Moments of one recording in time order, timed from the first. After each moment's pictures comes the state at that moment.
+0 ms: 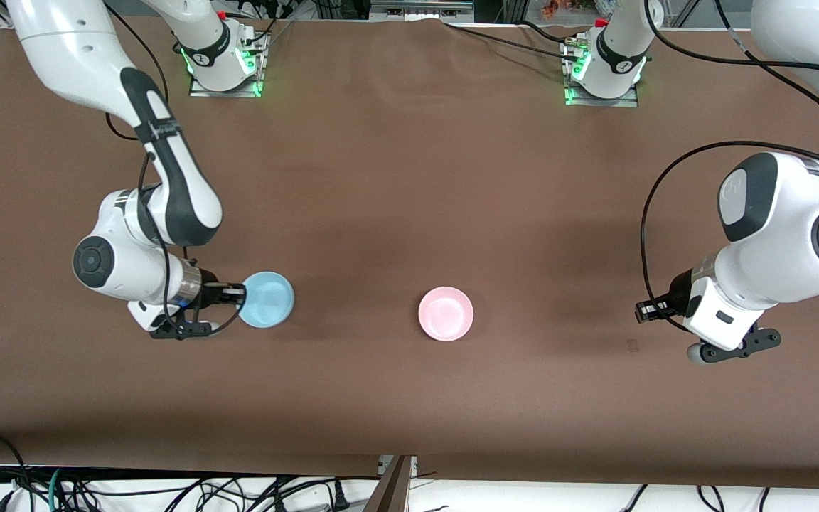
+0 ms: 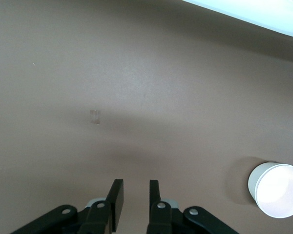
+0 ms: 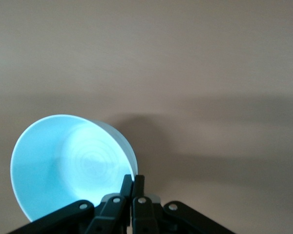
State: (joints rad) left arm 0.04 0.54 -0.21 -1.31 0.02 1.86 -0.40; right arm 0.18 0.62 0.06 -1.54 0.21 2.16 0.16
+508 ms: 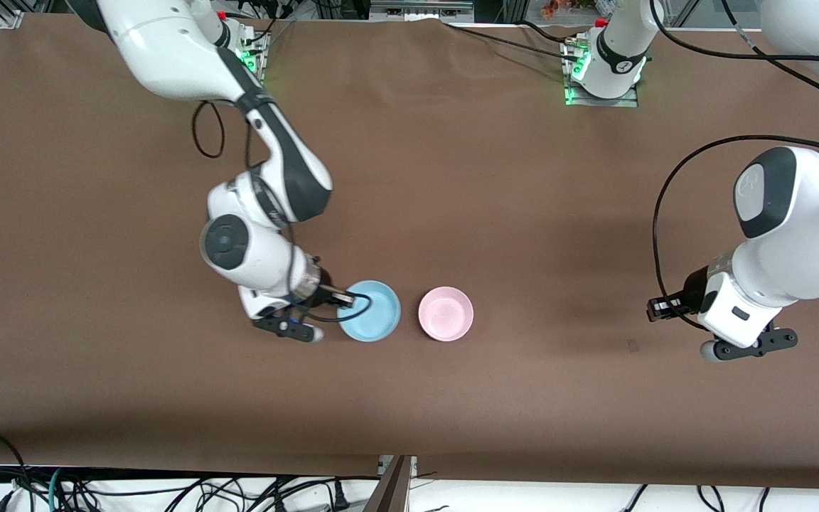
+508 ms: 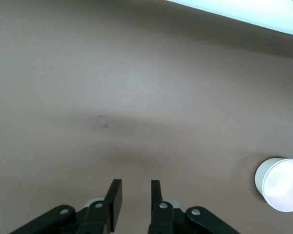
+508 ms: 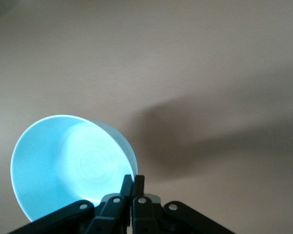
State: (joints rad) left arm 0.07 0.53 -0.21 -1.31 0.02 1.86 -0.33; right arm 0.45 0.81 0.07 -1.20 0.21 2.19 0.71
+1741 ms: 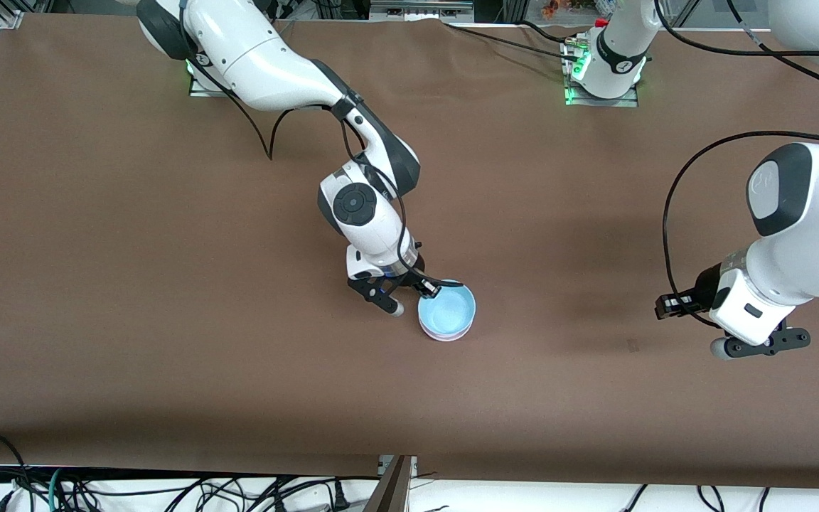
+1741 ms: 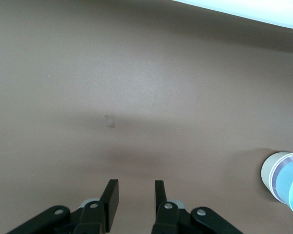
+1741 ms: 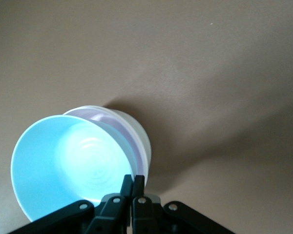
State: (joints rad) left arm 0.08 0.52 -0.21 -1.31 0.02 1.84 -0.29; right arm 0.65 0.97 0.05 -1.15 0.14 2.44 1.21
